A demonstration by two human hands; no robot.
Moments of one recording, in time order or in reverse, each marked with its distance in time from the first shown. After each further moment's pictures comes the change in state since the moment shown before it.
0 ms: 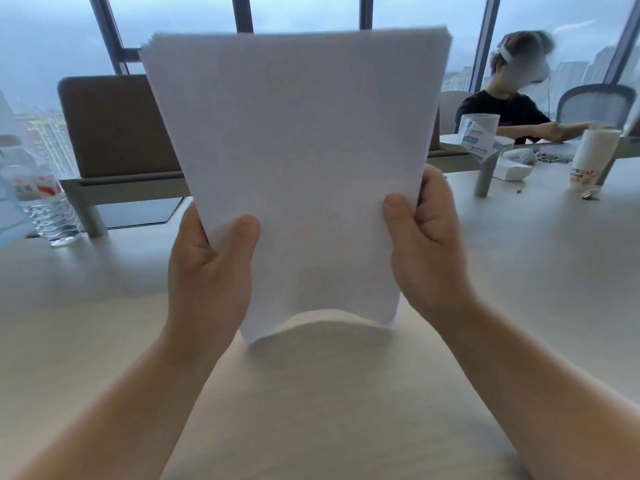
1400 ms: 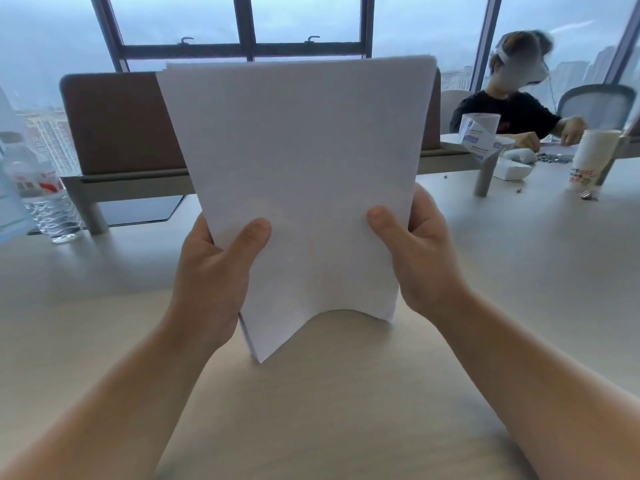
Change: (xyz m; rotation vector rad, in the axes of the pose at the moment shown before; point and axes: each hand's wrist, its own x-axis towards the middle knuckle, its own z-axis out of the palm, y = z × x) left_hand 0.005 -0.005 -0.004 -0.215 -0.148 -0.213; right_hand -0.001 0.010 -0.001 0.254 -0.132 0.252
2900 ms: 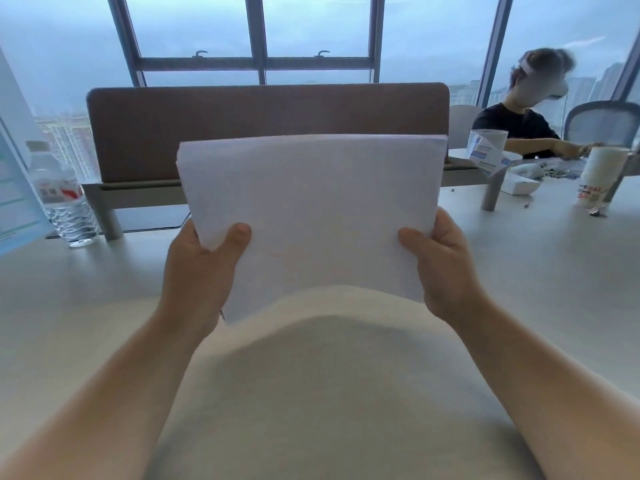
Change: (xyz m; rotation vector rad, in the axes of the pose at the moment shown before) left_hand 0.035 -0.017 -0.040 0.211 0.180 0.038; right_hand 0.015 0.018 -0.024 -0.027 0.080 0.105
